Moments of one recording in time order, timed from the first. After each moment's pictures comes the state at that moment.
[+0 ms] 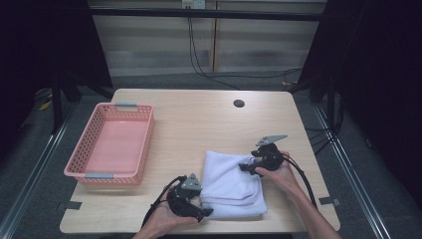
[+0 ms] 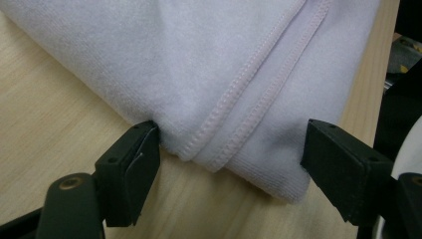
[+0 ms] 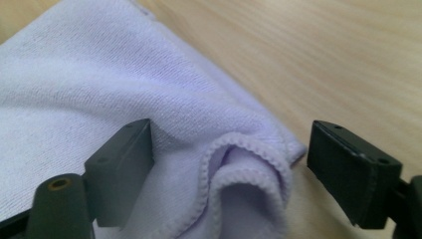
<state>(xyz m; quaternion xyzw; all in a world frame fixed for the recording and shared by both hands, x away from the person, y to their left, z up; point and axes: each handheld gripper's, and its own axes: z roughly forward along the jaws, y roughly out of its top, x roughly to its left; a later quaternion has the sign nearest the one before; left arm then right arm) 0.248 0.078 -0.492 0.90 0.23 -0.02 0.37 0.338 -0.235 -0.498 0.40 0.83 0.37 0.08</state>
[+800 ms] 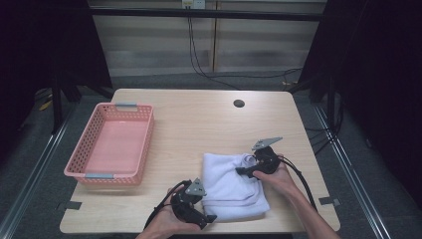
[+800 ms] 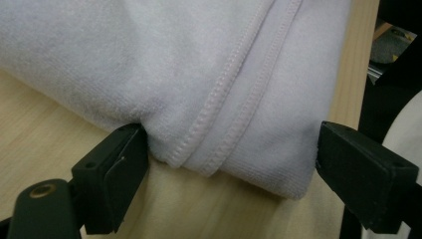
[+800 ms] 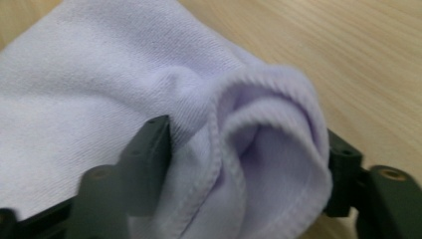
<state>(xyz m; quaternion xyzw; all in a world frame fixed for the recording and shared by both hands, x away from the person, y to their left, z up) 0.235 0.066 -0.496 0.91 0.20 -0.02 0.37 0.333 -0.225 -0.501 0.37 0.85 0.38 0.05</state>
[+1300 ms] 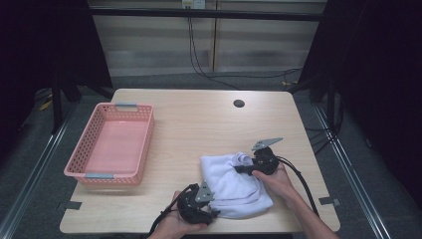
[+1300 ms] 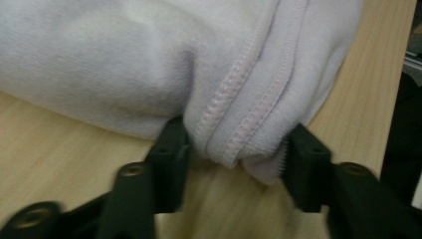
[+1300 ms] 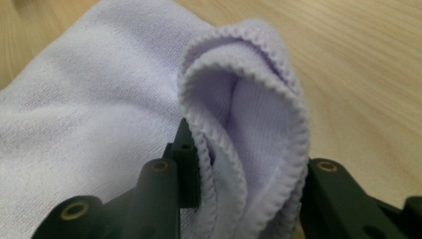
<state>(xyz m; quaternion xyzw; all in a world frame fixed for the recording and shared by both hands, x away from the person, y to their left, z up) 0.228 0.053 -0.494 0.91 0.20 0.04 0.36 0.331 -0.223 -0.502 0.37 0.84 0.40 0.02</state>
